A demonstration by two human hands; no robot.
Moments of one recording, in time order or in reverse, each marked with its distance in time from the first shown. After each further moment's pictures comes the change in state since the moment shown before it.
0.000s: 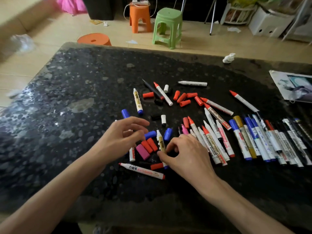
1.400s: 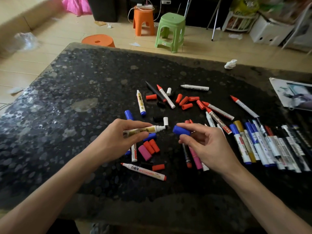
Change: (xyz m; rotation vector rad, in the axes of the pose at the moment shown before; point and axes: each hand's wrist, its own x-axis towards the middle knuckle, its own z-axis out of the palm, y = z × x) left_hand -0.001 -0.005 -0.018 0.254 -0.049 0.134; right_hand 0.007 0.027 -0.043 0.683 0.018 -0.071
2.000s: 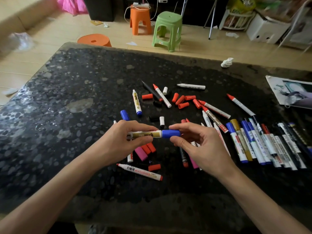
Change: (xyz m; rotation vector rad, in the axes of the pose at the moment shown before) left_hand 0.007 0.005 0.013 0.072 -0.026 0.114; right_hand -0.005 -0.007 0.001 -0.042 -0.016 -0.081
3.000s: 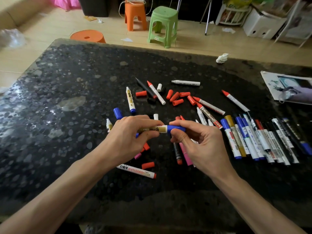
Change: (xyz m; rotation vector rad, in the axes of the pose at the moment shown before) left_hand 0.012 0.027 0.025 0.098 0.113 0.154; right_hand -0.010 0.001 0.000 0.117 0.145 -0.012
